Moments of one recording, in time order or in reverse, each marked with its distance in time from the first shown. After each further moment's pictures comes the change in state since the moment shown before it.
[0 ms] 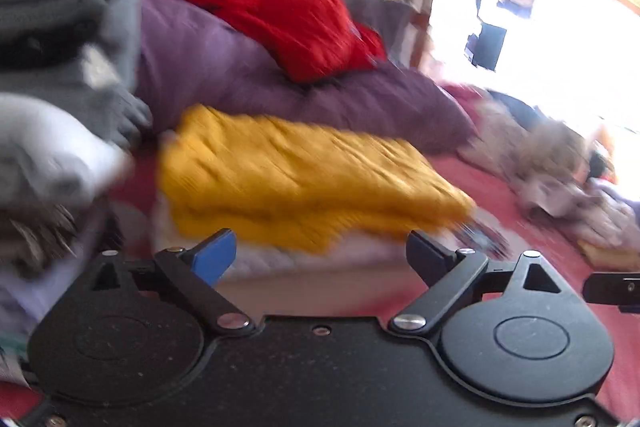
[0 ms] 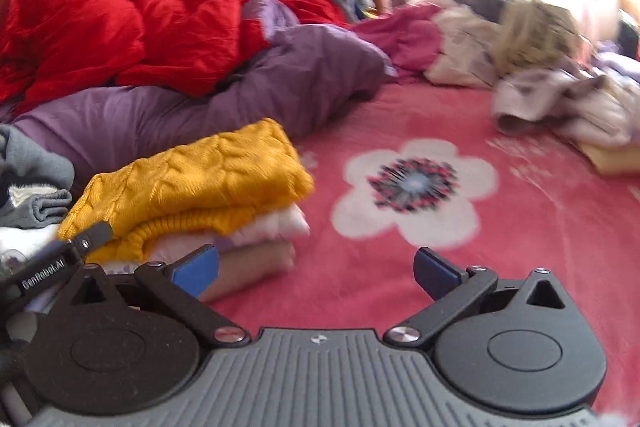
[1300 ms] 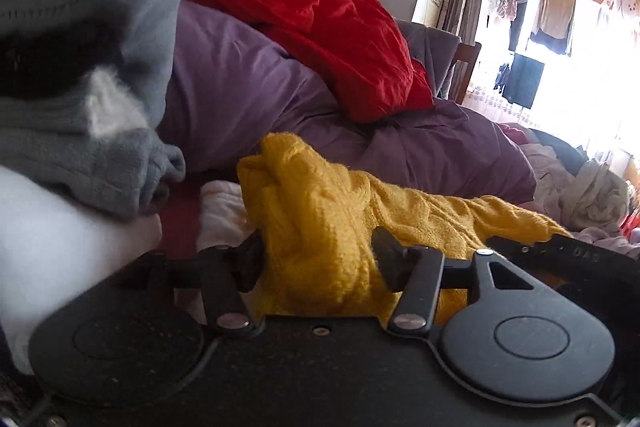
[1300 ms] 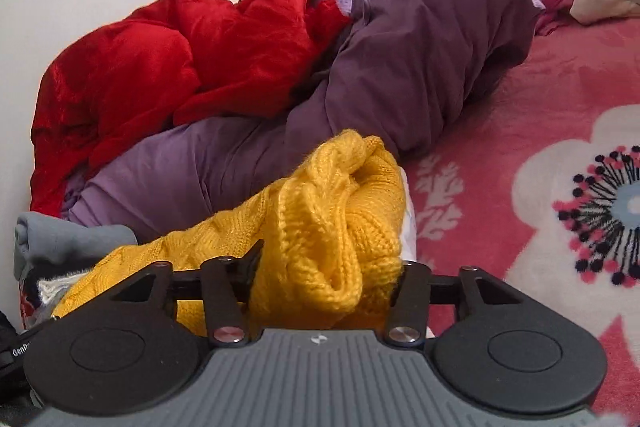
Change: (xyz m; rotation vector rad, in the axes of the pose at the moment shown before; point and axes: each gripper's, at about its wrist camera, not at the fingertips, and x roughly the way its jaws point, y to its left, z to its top) left arm 0.044 0.052 0.039 -0.026 -0.169 0.171; right arm 0.194 -0.004 0.041 0.150 -0.040 0.573
